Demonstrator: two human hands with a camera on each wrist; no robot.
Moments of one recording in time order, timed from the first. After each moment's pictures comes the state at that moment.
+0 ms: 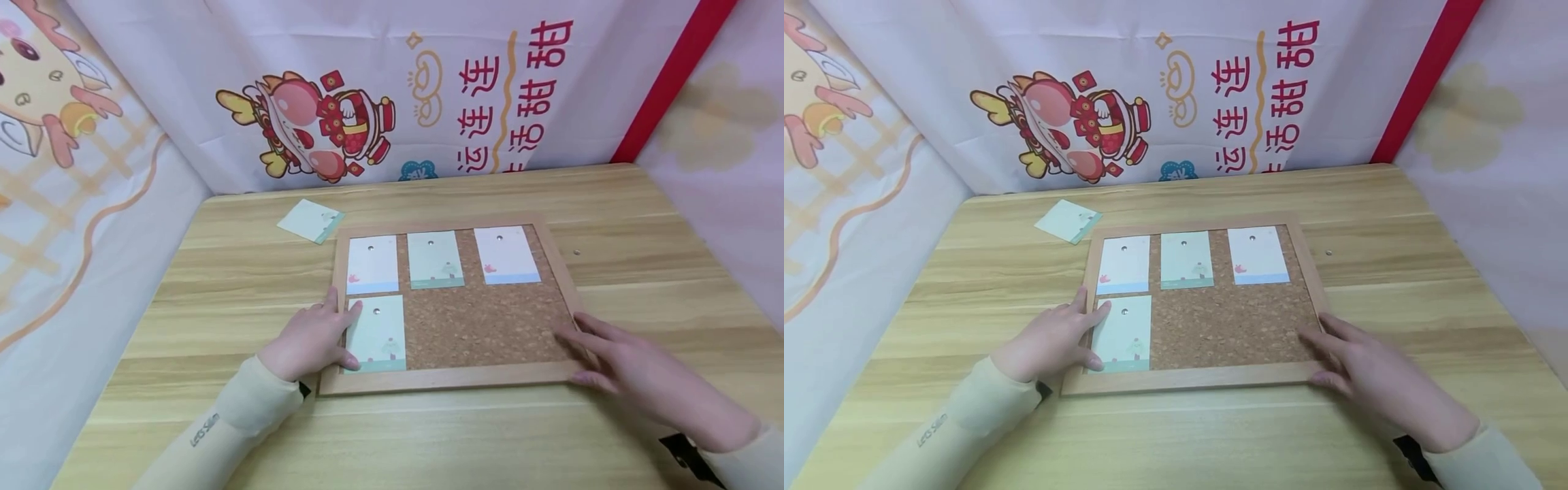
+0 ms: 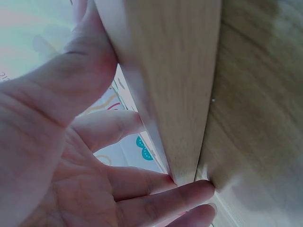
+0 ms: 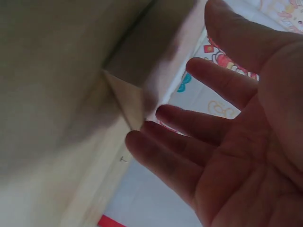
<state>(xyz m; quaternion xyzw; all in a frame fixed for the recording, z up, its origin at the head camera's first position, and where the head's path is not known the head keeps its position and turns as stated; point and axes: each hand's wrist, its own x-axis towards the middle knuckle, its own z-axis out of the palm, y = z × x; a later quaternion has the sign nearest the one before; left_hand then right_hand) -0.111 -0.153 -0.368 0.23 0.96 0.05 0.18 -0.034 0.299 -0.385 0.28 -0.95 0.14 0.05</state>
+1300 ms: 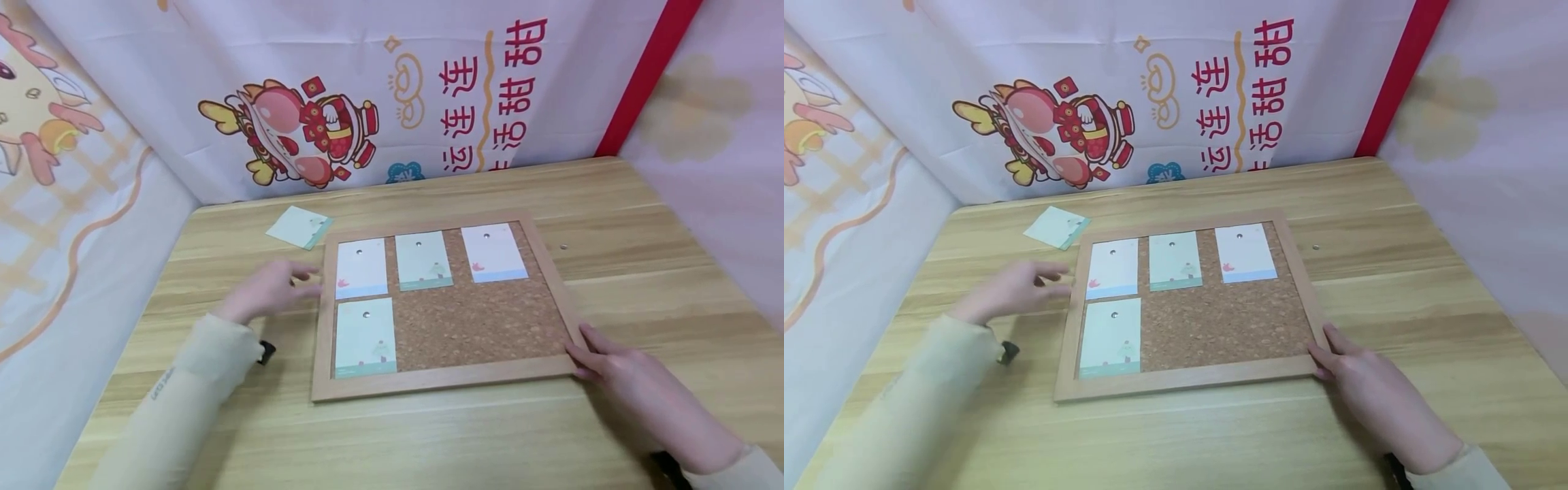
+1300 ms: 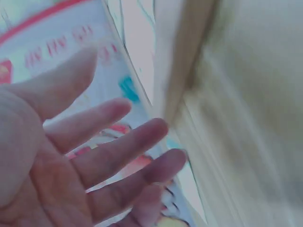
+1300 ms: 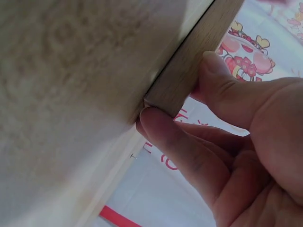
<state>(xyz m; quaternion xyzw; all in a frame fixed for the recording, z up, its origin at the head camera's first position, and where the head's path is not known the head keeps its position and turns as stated) -0.193 -0.205 -0.346 0.16 0.95 0.19 0.19 -0.006 0.302 -0.404 0.26 -0.95 0.12 0.13</state>
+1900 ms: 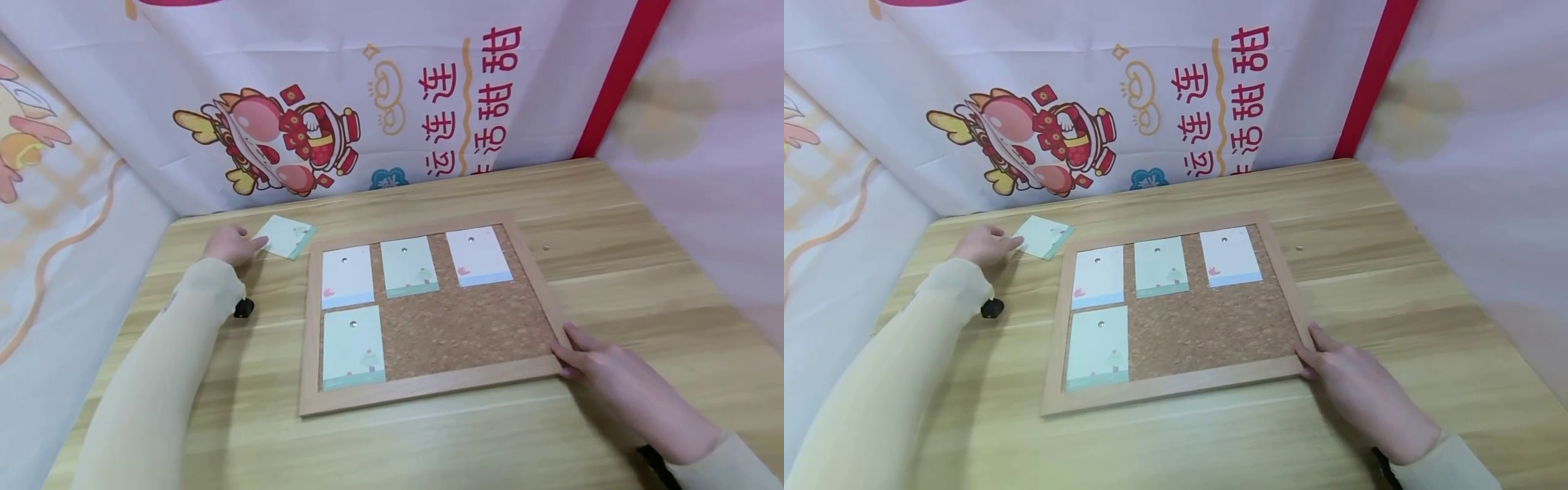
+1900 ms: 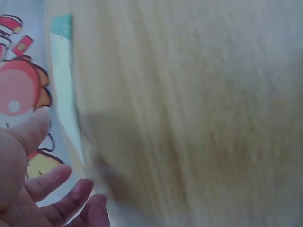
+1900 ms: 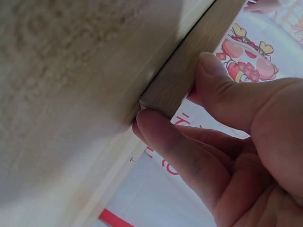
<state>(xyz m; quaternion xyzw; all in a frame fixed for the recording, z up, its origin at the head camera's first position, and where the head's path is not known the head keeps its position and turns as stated) -0.320 -0.277 -0.378 -0.04 0.96 0.23 0.16 -0.006 0.294 -0.393 0.24 -0.96 0.11 0.09</state>
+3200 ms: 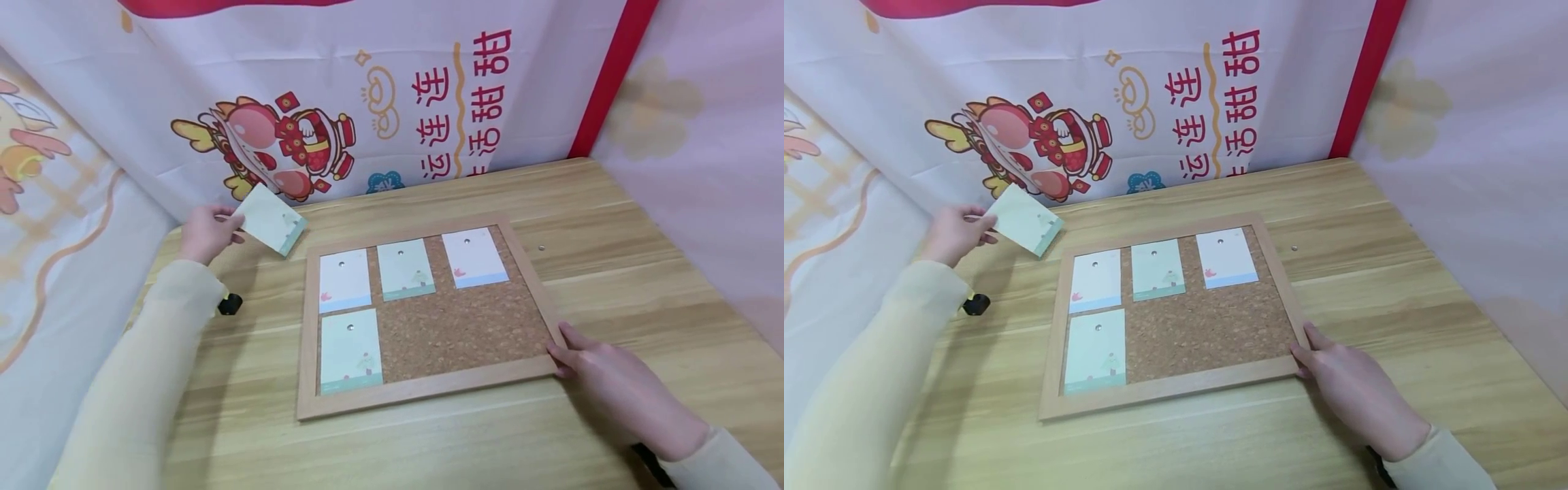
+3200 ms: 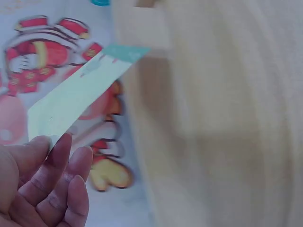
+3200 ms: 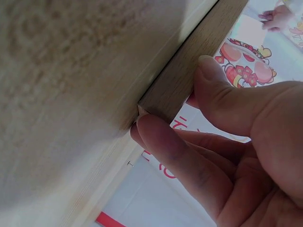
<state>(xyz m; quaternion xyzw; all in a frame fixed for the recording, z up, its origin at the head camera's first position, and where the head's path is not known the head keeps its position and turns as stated) -0.309 -0.271 -0.335 0.00 0.93 0.36 0.00 -0.004 0.292 -0.394 0.22 -0.96 0.09 0.12</state>
